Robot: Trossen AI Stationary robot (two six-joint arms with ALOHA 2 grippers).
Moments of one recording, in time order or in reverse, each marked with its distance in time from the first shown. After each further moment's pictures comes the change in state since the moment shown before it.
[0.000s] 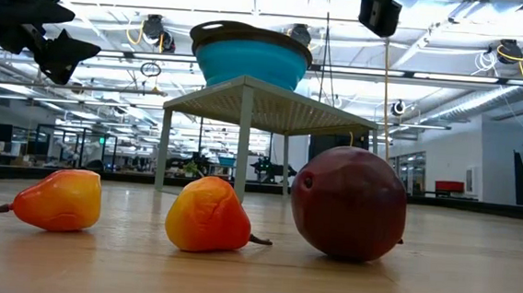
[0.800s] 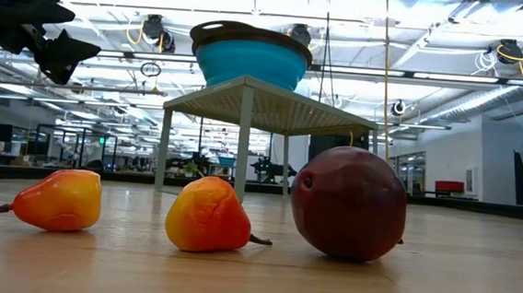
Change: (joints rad) left arm 0.000 0.000 0.000 -0.001 -0.001 -0.002; right arm 0.002 0.000 0.000 0.003 0.061 -1.013
